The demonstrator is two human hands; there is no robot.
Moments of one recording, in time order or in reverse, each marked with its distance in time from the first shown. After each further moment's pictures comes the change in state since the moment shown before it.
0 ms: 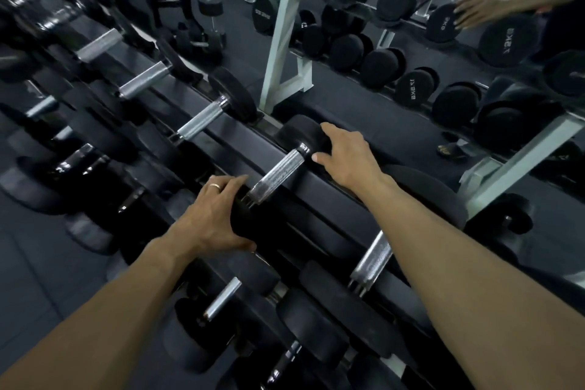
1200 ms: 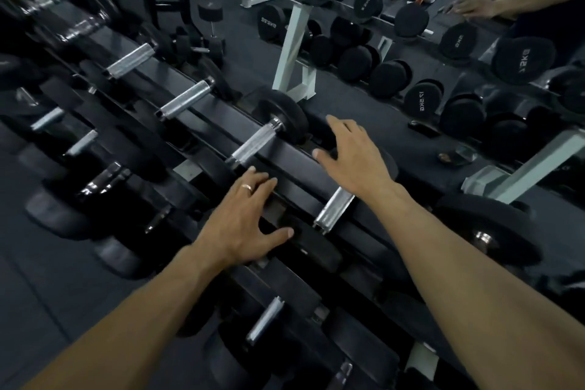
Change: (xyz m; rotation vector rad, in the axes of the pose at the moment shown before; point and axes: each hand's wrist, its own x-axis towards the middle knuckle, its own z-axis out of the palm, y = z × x) left_hand 0.008 -0.070 -0.064 -0.037 0.141 0.220; right_hand 0.042 -0.111 0.039 -0.081 0.169 -0.094
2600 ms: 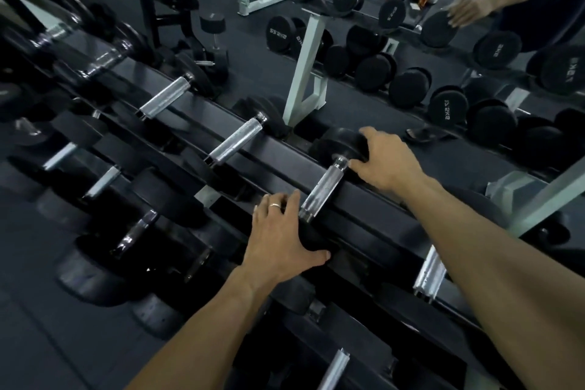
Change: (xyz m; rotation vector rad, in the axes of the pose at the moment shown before) left_hand 0.067 -0.112 -0.030 -0.037 -0.102 -0.164; right_hand 0.128 -0.067 0.045 -0.173 -0.120 0.244
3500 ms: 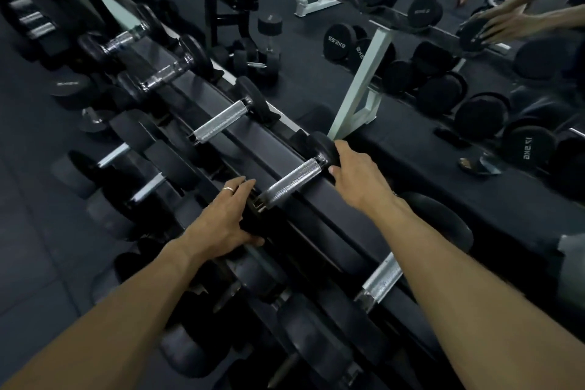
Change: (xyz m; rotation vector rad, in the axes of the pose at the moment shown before) left_hand 0.090 -0.164 -0.105 0.008 -0.037 -0.128; right_hand 0.114 -0.120 0.054 0.204 -0.099 -0.194
